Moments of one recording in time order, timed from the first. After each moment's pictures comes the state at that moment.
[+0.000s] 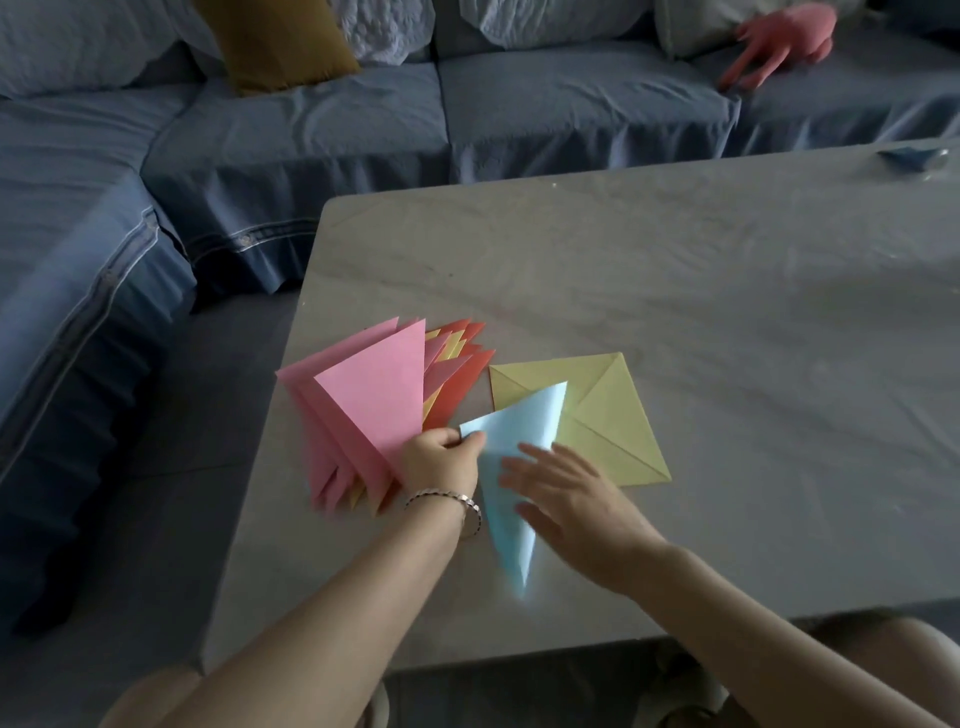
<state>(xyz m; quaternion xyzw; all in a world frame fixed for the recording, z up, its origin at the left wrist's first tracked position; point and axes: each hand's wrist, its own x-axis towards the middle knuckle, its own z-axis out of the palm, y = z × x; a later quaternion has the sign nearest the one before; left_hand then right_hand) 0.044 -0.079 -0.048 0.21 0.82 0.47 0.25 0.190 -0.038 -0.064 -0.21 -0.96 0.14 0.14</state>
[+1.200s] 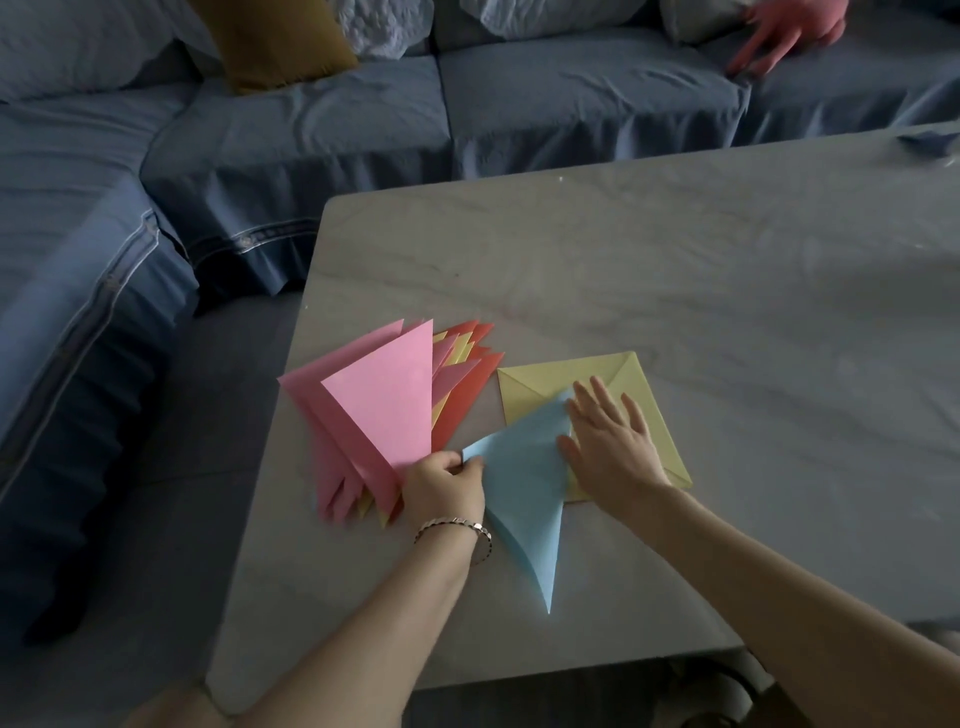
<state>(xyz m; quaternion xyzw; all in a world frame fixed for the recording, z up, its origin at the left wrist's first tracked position) 0.037 -0.084 -0.076 0.22 0.86 0.41 0.20 0.170 0.023 -0.087 -0.42 -0.90 0.08 -0.01</state>
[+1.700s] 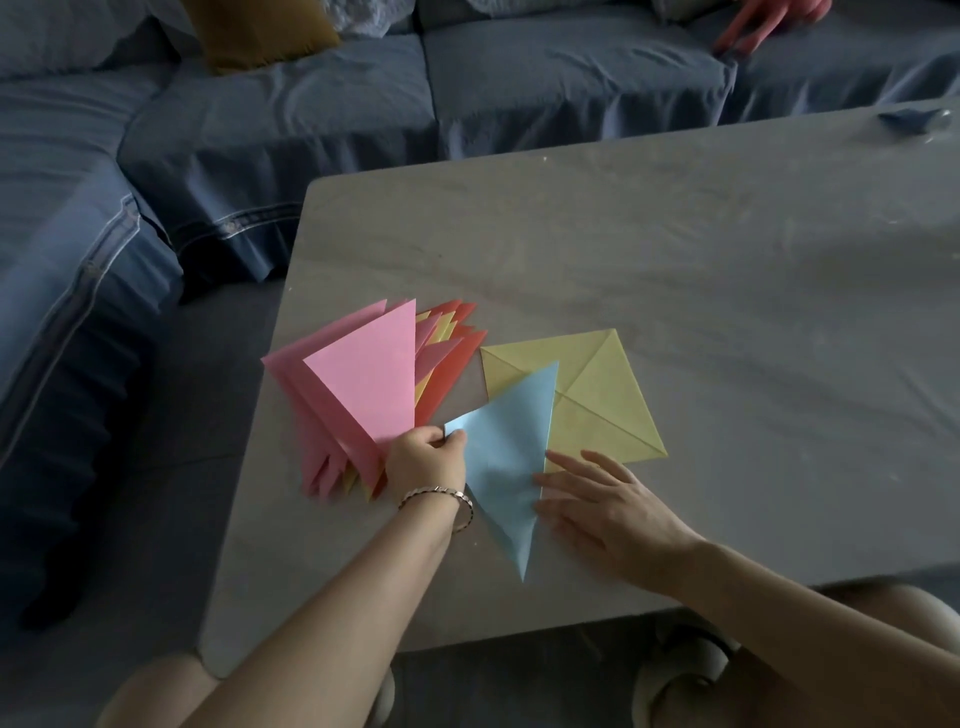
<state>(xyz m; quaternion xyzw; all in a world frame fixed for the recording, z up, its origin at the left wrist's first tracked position) 0.039 -0.085 -0.074 0.22 0.87 0.39 0.19 0.235 -0.029 -0.096 -0.16 -0.97 0.11 0.13</state>
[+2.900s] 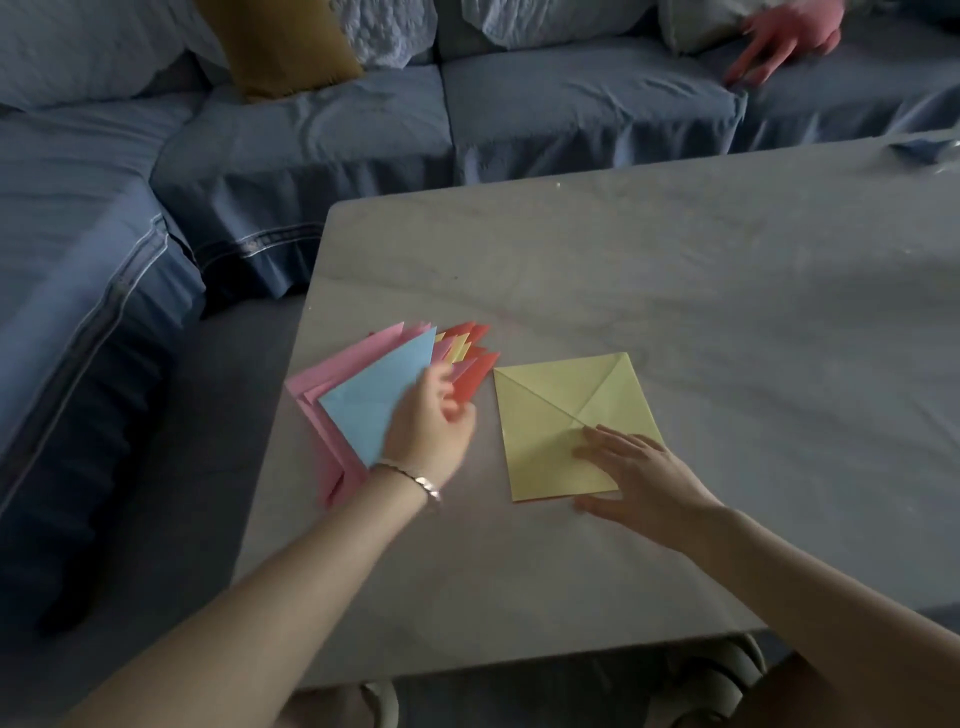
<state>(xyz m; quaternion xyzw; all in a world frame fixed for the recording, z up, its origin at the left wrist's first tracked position) 0.014 -0.076 -0.010 0.41 0.82 0.35 0.19 0.222 0.011 -0.065 -0.32 -0.94 0.15 -0.03</state>
